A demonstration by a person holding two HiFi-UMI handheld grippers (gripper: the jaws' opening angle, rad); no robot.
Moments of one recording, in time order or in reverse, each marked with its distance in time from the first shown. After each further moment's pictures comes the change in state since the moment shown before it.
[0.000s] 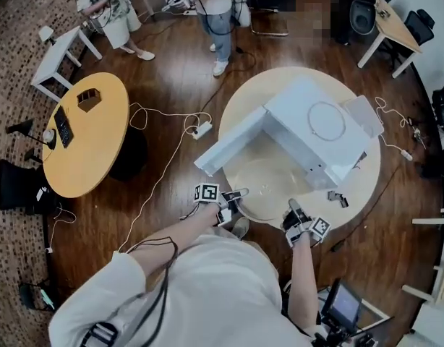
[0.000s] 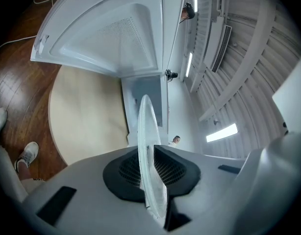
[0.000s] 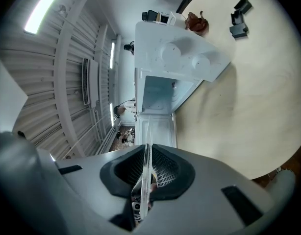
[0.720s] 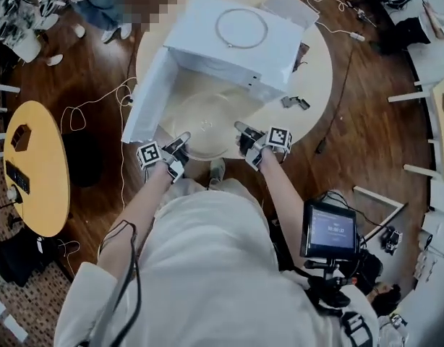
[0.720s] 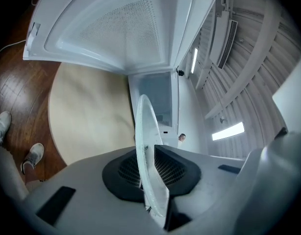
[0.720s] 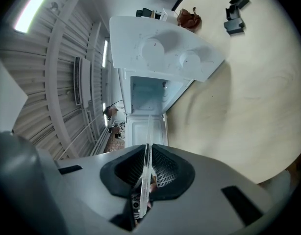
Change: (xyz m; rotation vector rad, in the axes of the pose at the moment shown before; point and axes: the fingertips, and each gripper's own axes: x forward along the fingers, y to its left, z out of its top) left arm 0.019 0.026 0.015 -0.003 0.032 0.054; right arm 0.020 -0.021 0.009 0.063 0.025 -0.060
